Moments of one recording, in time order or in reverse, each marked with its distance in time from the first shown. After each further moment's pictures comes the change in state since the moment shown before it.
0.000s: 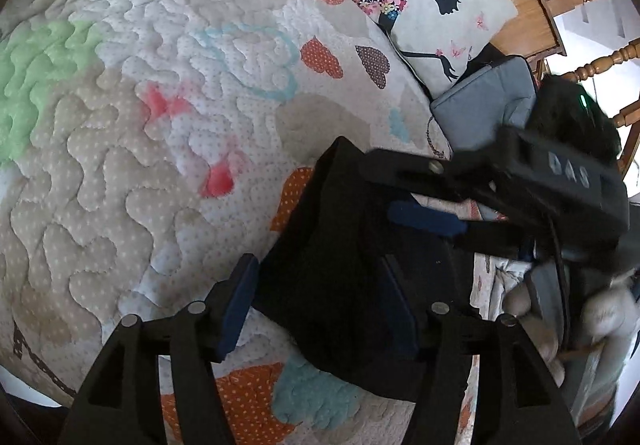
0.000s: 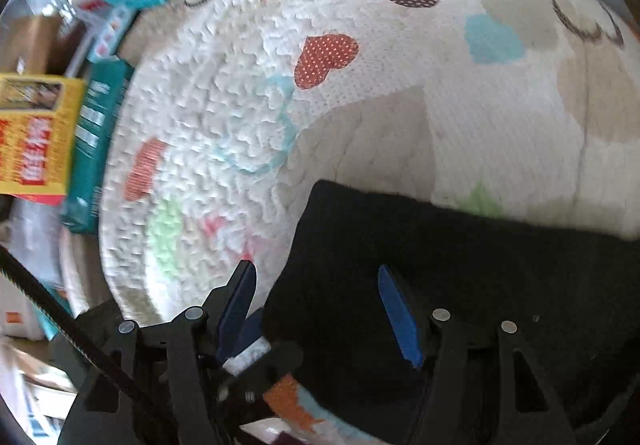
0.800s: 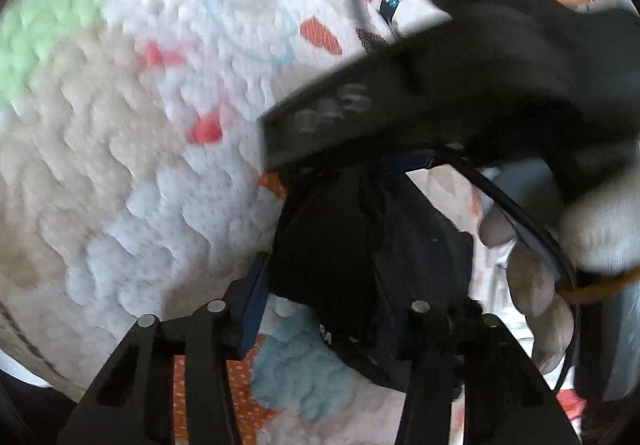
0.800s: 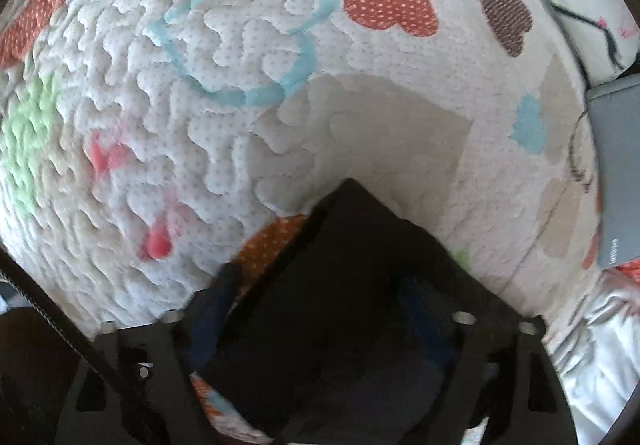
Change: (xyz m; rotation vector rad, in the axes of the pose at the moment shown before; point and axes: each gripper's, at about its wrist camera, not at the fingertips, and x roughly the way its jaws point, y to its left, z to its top) left arm 0.003 -0.003 -0.031 -0.042 0.020 -0.024; right arm 0.076 0.076 0.013 -0.362 0.288 -0.598
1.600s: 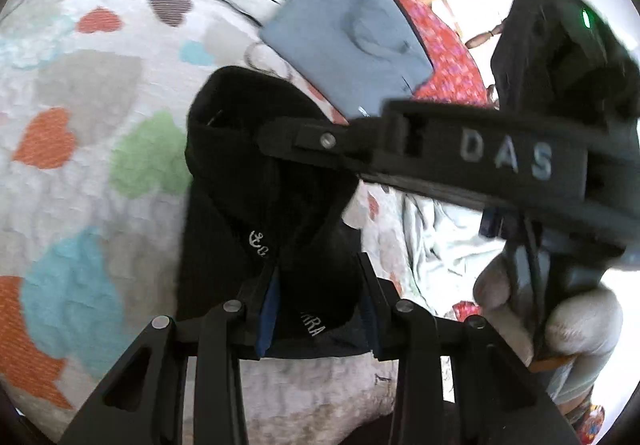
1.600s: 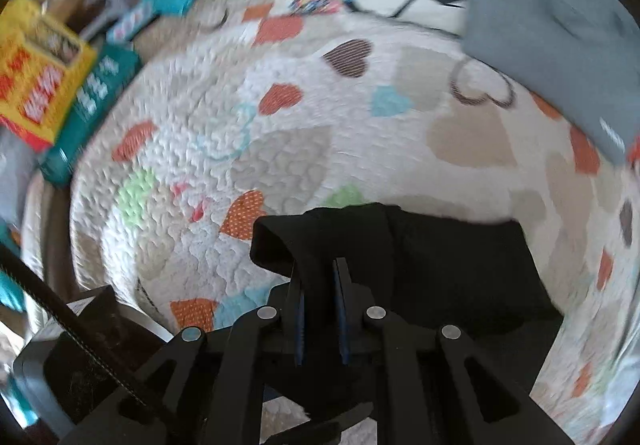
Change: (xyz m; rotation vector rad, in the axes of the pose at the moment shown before) left arm 0.007 -0.142 -0.078 0.327 0.117 -0.264; right arm -0.077 -0.138 -0.209 0.360 -0.528 0.359
